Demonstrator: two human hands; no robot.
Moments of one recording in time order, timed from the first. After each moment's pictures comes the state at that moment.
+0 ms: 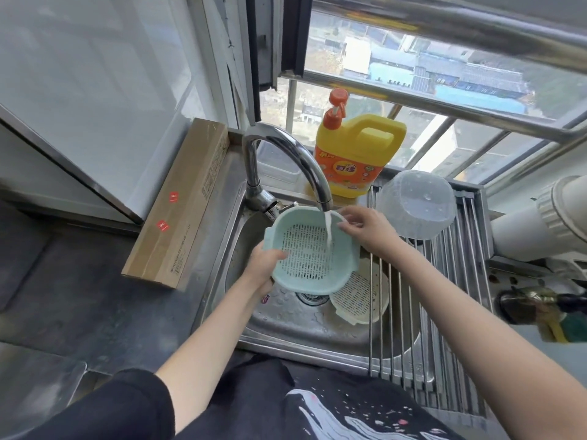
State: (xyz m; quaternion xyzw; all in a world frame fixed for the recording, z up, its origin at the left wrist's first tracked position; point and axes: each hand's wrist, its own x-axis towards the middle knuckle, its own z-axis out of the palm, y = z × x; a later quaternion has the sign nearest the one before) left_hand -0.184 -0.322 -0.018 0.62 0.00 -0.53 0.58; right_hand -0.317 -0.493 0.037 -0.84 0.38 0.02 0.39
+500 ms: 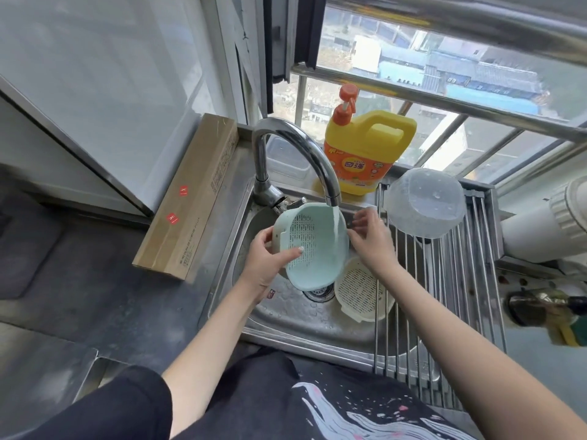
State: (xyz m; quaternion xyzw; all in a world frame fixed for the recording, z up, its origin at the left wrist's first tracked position) left_hand -0.185 -0.296 -0.004 0.65 -0.10 -0.47 0.59; right_hand -0.324 -0.461 0.004 -0.78 0.47 -0.12 0.39
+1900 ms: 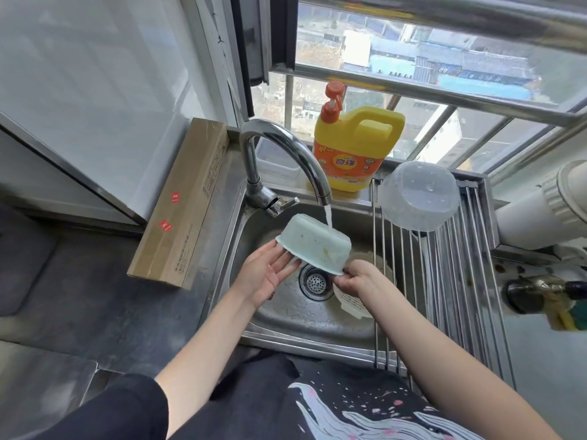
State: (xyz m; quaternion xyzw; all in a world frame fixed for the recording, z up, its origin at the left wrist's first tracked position) left_hand -0.187 -0.296 -0.003 0.43 0.11 -0.59 0.68; right_hand -0.317 -0.424 -0.008 0.07 0.63 -0.14 0.76
